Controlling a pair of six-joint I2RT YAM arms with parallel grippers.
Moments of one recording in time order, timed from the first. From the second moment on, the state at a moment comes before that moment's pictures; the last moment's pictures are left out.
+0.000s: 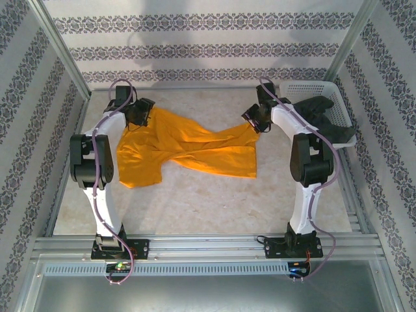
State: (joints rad) left arm 0.04 2.00 1.51 -0.30 0.33 -1.17; right arm 0.16 2.04 1.63 -0.68 -0.18 1.00
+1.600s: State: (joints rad) left arm 0.04 1.48 0.96 -0.31 0.30 -1.08; right arm 0.21 2.09 1.52 -0.88 -0.09 1.49
